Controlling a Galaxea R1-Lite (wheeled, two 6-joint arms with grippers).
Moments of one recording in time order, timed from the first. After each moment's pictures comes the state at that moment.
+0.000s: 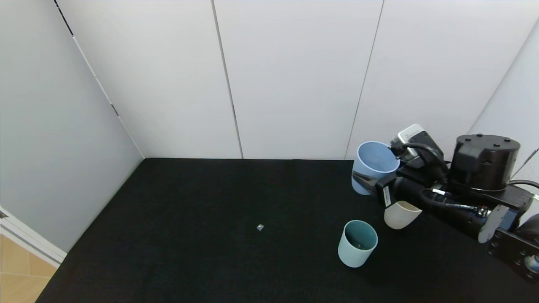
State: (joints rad) left arm 0.00 0.00 0.00 -0.01 0.00 0.04; right arm 0.43 1.73 -0.74 -0.83 -0.05 -0.24
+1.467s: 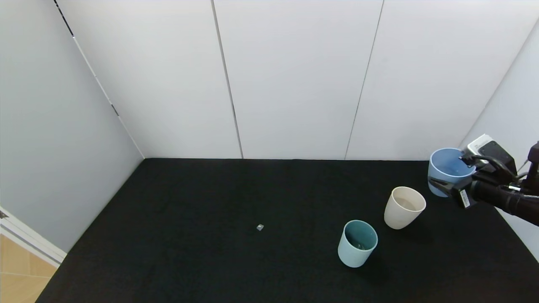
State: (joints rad) left arm 0.00 0.00 0.00 -0.01 0.00 0.04; right arm -0.10 1.72 -0.67 -0.81 0.20 -0.55
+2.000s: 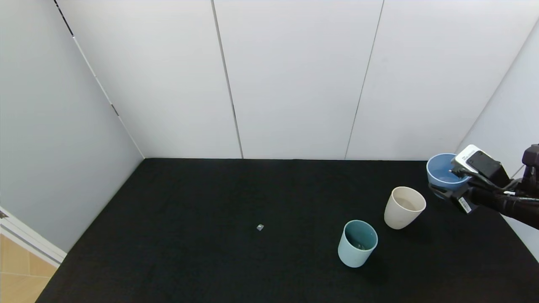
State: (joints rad) left arm 0.00 0.00 0.00 -0.01 0.00 0.04; right arm -0.11 1.75 -0.67 -0.80 0.20 -0.75
